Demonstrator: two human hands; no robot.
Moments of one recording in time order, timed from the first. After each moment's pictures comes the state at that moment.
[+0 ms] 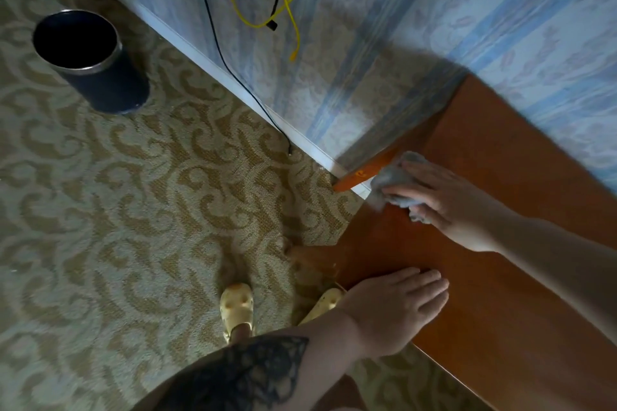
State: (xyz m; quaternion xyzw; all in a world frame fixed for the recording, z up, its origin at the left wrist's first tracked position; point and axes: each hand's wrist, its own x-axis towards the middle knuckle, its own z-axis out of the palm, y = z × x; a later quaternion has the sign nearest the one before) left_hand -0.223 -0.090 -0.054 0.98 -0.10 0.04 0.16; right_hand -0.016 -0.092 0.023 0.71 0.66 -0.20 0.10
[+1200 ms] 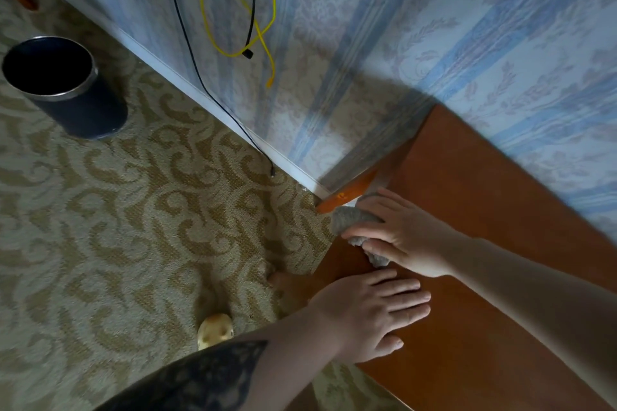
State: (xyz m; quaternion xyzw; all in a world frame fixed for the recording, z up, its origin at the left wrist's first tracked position) left_hand -0.188 -0.047 -0.051 0.97 -0.15 0.04 0.17; right_hand -0.009 -0.075 0.006 0.65 0.73 -0.18 0.11
